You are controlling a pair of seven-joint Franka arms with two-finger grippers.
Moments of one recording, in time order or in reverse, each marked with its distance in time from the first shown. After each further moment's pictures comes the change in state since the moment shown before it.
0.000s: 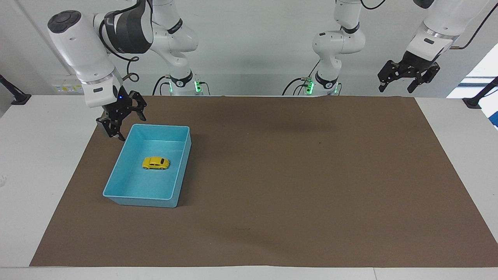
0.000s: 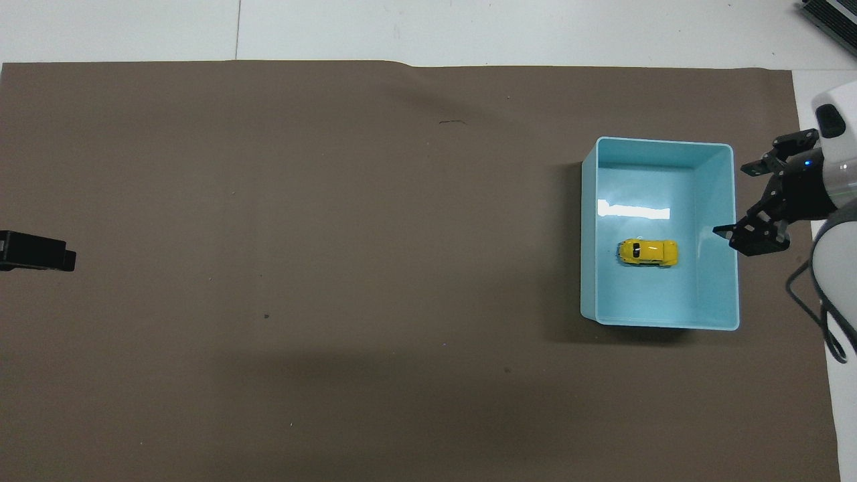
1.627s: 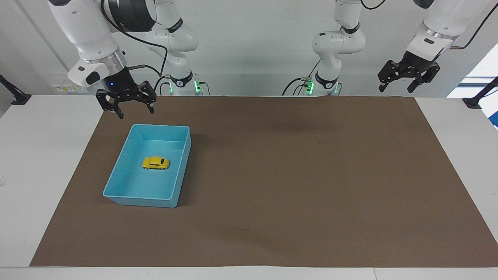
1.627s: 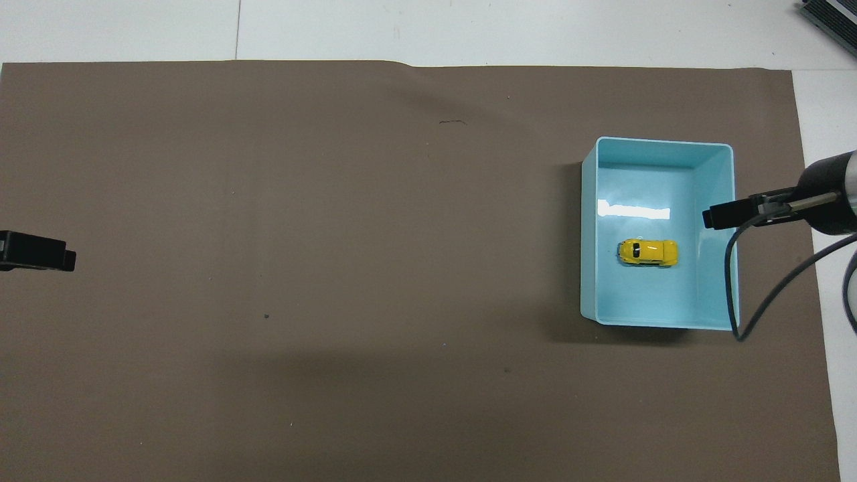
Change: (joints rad) left arm 0.000 0.000 0.000 0.000 0.000 0.000 0.000; right arm 0.028 -0.054 0.006 0.039 0.000 -0.103 0.948
